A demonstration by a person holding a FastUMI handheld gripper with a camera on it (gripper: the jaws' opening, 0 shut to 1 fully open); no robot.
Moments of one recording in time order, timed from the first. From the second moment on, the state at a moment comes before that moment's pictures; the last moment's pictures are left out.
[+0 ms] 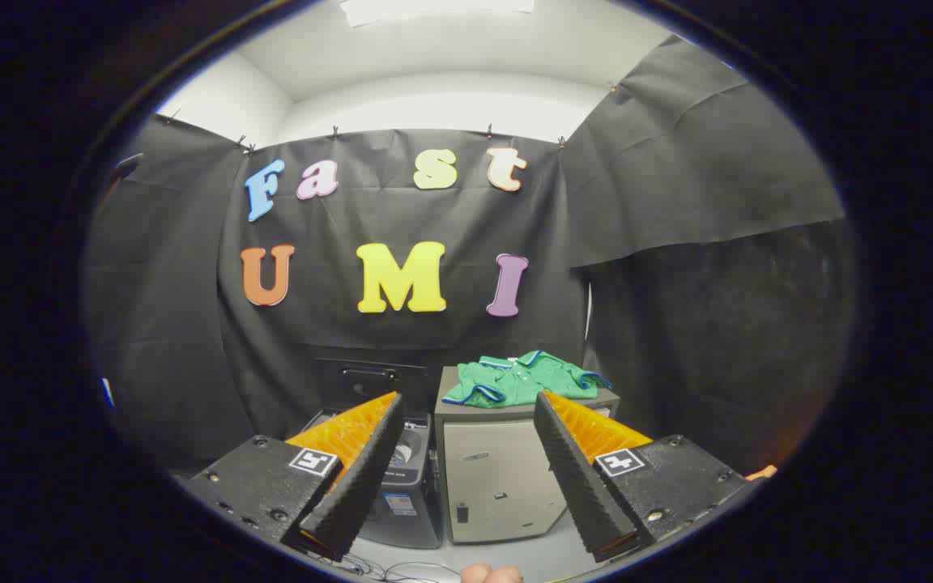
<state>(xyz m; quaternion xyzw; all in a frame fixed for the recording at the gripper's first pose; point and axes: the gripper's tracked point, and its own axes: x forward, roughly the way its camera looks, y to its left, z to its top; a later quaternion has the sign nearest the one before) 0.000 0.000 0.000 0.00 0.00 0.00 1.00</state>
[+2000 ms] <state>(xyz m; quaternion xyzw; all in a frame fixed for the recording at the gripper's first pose) 0.036 0.005 0.004 -0.01 0.01 -0.02 1.00</state>
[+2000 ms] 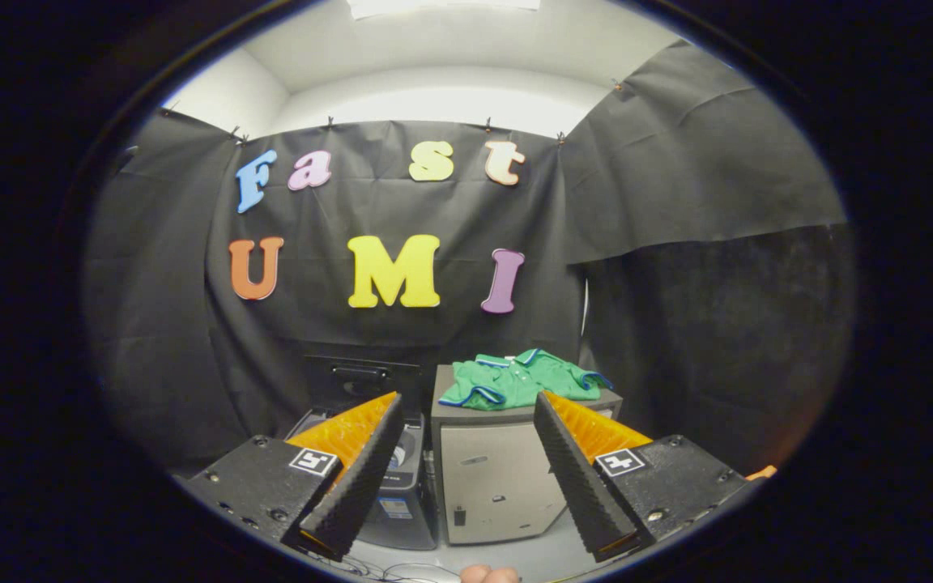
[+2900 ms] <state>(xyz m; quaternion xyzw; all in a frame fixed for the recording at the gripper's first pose) 0.161 -0.048 0.079 -0.05 -0.02 -0.03 1.00</state>
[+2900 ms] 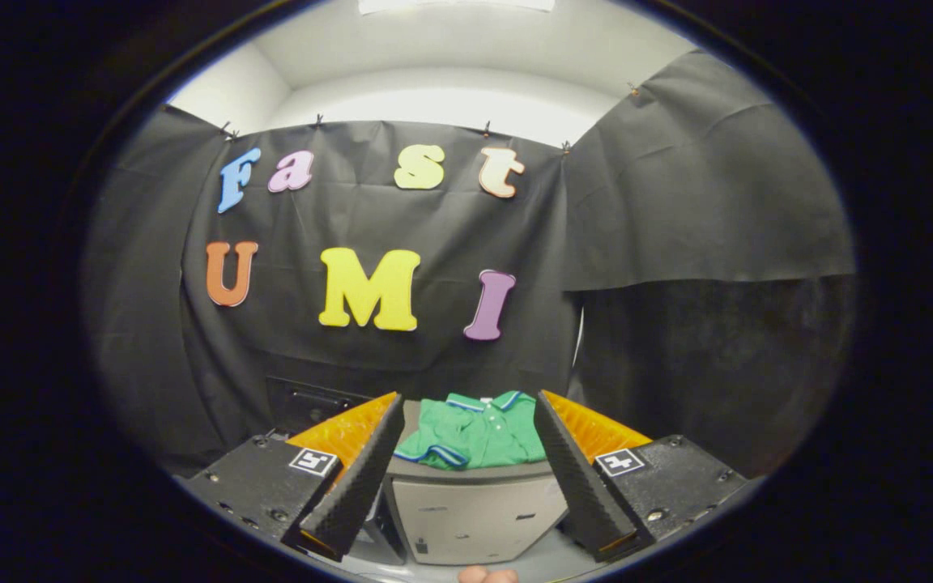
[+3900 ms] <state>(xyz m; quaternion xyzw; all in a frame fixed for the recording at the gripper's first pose) 0.411 -0.113 0.046 -0.10 0.09 0.01 0.99</state>
